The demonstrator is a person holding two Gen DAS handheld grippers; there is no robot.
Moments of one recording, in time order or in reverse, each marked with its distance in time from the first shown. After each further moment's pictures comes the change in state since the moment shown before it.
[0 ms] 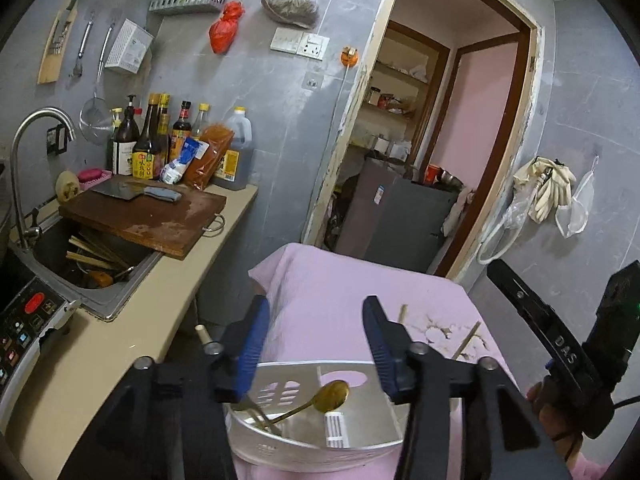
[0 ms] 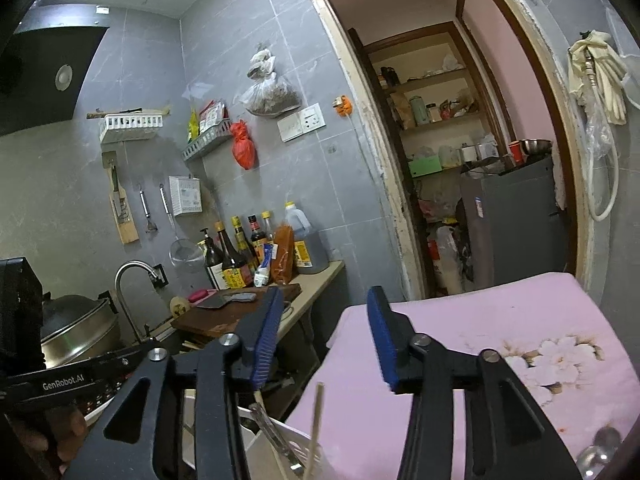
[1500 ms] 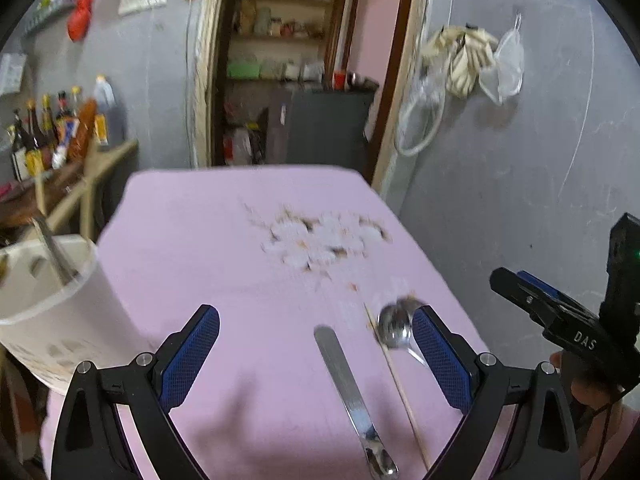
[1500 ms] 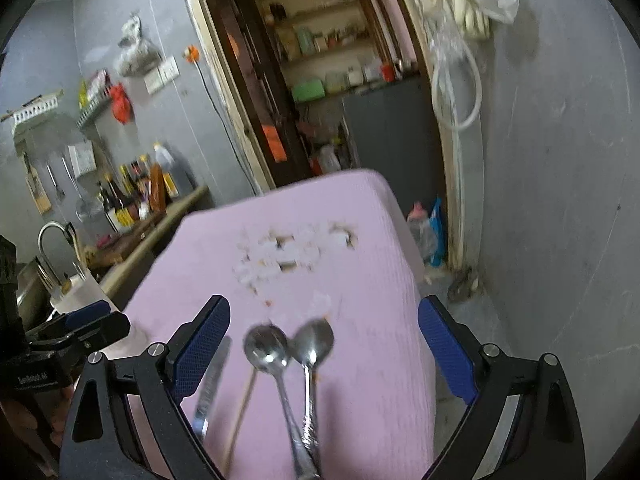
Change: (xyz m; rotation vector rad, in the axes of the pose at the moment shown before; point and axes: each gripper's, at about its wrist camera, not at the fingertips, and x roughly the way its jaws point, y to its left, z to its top) left arm 0.066 -0.229 -0.132 0.248 0.249 -0.128; right arm -0.116 -0.253 -0.061 0.126 0.321 -0.295
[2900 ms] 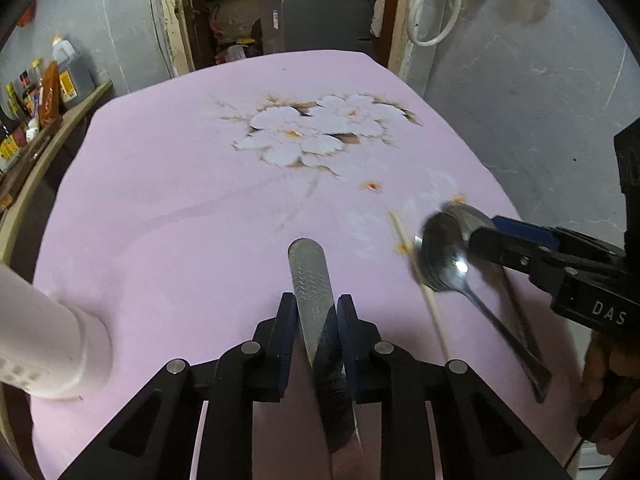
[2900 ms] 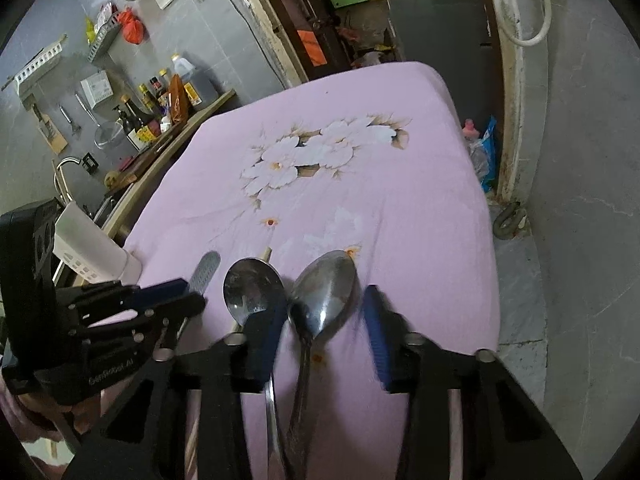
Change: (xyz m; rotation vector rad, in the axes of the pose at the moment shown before) left arm 0.095 -0.014 -0.019 0.089 0.342 0.101; right arm 0.098 -0.001 -0.023 -0.048 0.345 0.183
